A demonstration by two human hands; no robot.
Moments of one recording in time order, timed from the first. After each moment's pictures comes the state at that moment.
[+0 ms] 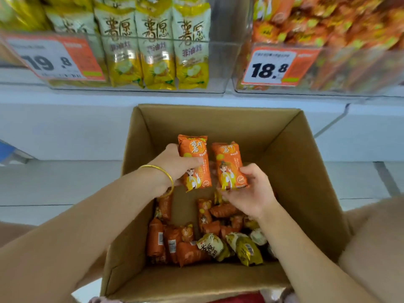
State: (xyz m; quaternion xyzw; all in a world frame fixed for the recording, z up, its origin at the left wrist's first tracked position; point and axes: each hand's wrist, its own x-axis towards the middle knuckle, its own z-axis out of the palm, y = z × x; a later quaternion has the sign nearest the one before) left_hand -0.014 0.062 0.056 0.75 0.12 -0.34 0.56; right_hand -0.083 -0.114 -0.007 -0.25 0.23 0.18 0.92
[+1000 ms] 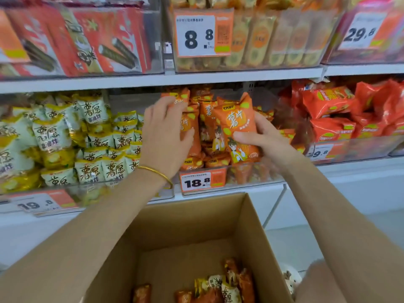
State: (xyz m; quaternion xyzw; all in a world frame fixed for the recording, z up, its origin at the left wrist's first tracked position) left_hand 0.060 -0.056 0.257 0.89 -0.25 0.28 0.26; right_hand 0.010 -0.263 0.241 -0.68 -0.04 -0.05 0.73
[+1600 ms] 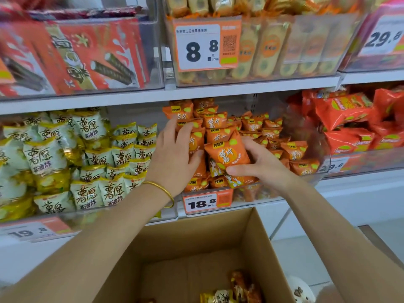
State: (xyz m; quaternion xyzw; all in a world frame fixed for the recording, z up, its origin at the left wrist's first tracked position) left_hand 0.099 -0.066 0.238 0.92 -0.27 0.16 0.23; right_hand 0.042 -0.265 0.221 -0.78 -0.06 -0.03 0.62
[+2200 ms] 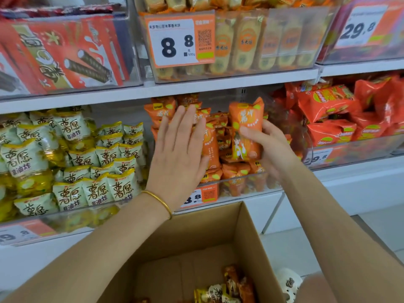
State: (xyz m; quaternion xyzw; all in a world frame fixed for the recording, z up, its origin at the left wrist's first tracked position) left_hand 0.067 -0.092 0.235 0.87 -0.37 0.33 0.06; right_hand 0.037 -0.295 0.232 -0.61 0.09 -0.15 0.77
